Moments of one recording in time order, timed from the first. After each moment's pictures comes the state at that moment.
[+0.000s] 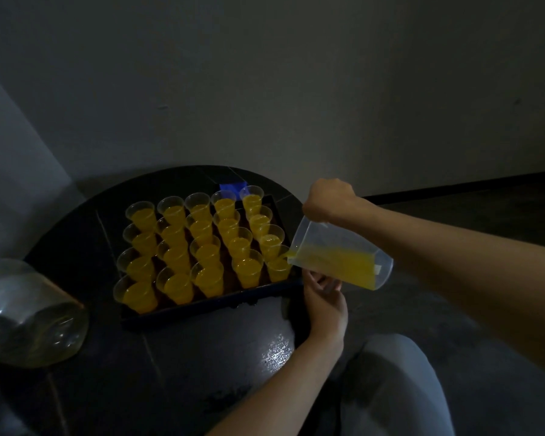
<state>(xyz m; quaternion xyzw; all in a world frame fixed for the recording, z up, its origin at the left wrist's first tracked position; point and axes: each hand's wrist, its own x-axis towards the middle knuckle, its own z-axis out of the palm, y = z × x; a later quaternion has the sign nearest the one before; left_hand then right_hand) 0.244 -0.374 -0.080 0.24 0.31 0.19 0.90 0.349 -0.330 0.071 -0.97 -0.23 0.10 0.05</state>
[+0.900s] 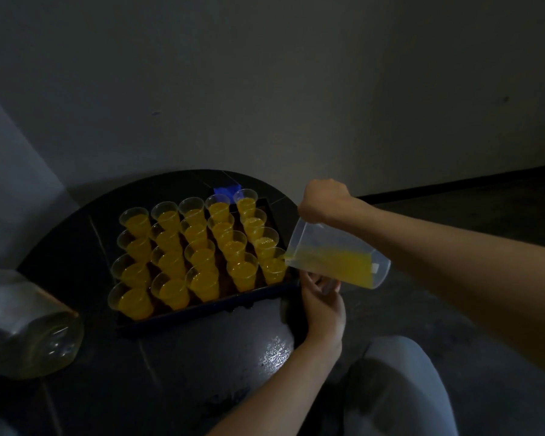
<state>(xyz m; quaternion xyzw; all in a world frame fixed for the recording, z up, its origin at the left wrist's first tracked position) 0.243 -0.376 -0.075 0.28 0.31 0.17 0.89 0.346 -0.335 0.080 -0.96 -0.24 0.09 0.04</state>
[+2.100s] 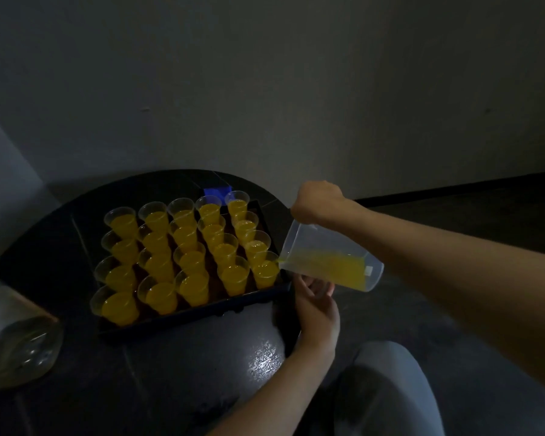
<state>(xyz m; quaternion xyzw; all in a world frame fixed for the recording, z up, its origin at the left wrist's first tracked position) 0.247 -0.380 -0.081 0.27 0.31 0.20 0.89 0.357 -0.329 0.078 -0.97 -0.24 0.10 0.03</state>
